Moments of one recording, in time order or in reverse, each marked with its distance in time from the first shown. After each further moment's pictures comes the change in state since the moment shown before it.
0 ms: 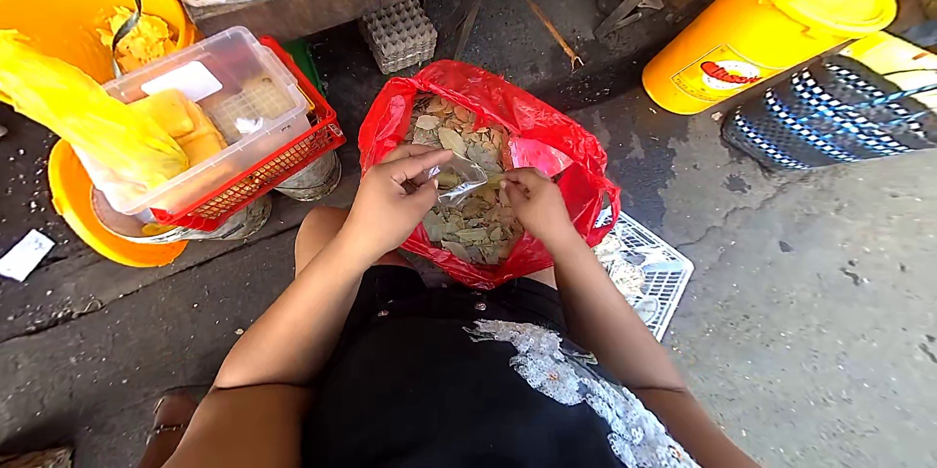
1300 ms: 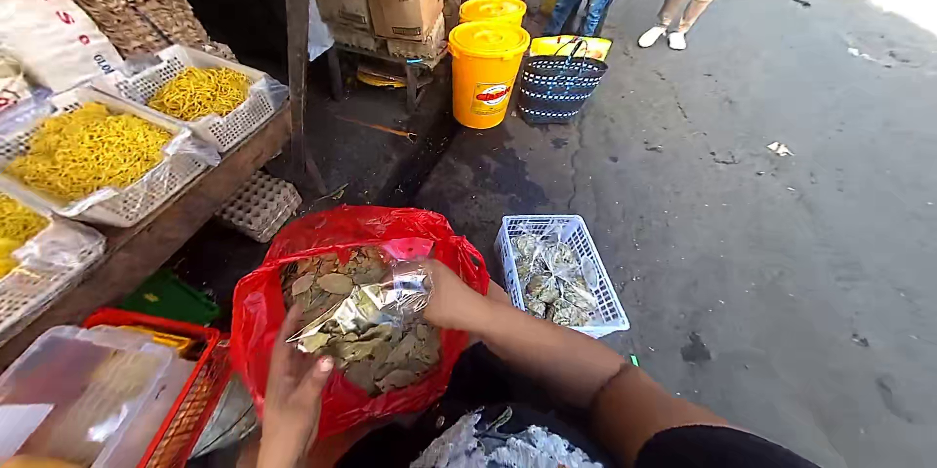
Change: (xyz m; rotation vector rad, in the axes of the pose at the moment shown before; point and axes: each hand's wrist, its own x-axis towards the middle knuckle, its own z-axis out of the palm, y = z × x) left_hand 0.018 -0.050 0.027 -0.386 -0.095 0.034; right_hand -0.048 -0.065 -0.054 0.607 0.203 -0.155
